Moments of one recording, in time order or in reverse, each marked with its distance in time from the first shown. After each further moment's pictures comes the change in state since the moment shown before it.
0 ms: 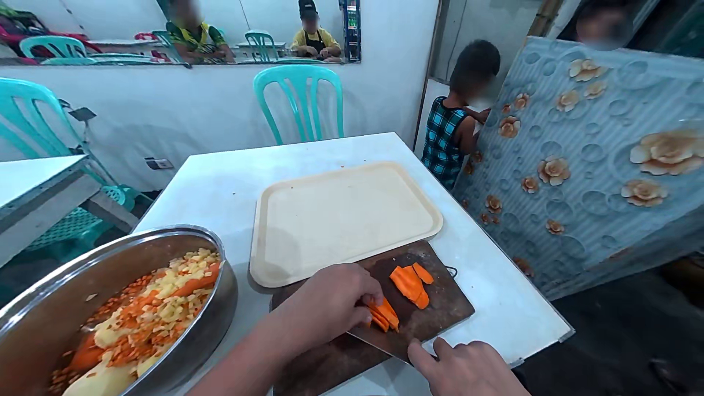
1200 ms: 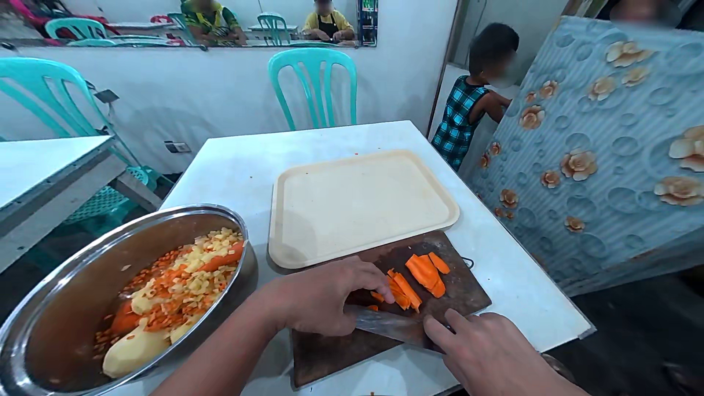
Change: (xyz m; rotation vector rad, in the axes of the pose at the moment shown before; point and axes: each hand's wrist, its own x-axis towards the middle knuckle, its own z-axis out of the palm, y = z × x) left_hand -0.025 -0.030 -0.003 -0.297 -0.138 0.124; right_hand 0.012 0.020 0.010 -0.146 0.201 -0.155
